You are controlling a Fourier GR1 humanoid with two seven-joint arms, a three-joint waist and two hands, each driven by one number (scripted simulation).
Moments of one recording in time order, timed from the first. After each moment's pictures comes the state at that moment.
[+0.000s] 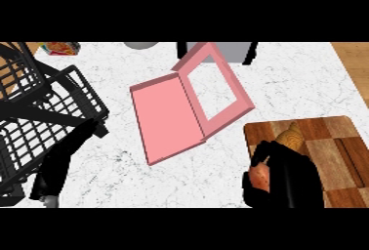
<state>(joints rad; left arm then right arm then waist) 0.06 0.27 -0.06 -1.55 -0.11 0.12 0.11 -0.03 -0.25 0.57 -2.02 1.16 -0.01 0.92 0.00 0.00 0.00</state>
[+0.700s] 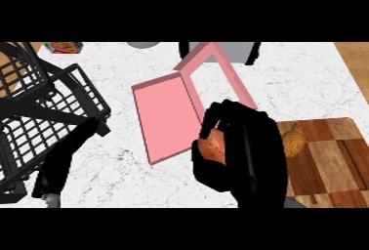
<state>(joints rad) 0.05 0.26 -0.05 -1.54 -0.13 0.10 0.10 -0.46 -0.03 0.56 -1.97 1.07 0.03 0.94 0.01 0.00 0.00</state>
